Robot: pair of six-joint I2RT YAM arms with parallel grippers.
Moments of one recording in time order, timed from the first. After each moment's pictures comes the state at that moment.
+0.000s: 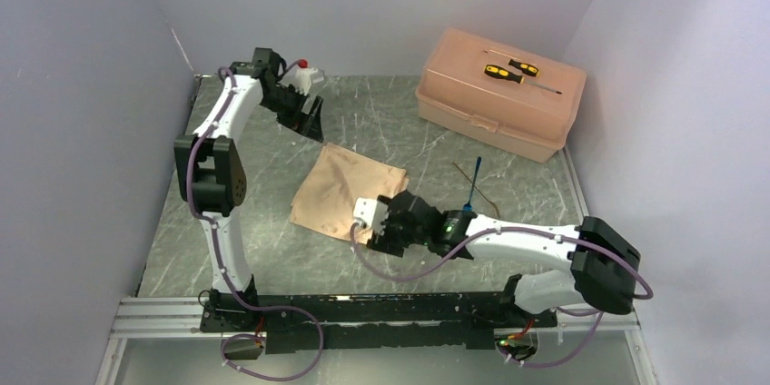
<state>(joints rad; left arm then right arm) -0.11 2.10 1.91 -1.06 0.62 0.44 1.06 1.30 0.72 -0.12 0.02 -0.32</state>
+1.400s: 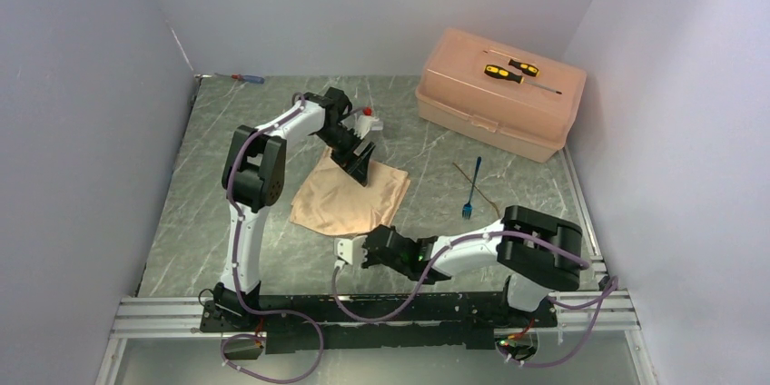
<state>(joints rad) -0.39 2.25 1.79 -0.97 0.67 0.46 1.27 1.63 0.61 0.34 0.33 -0.66</state>
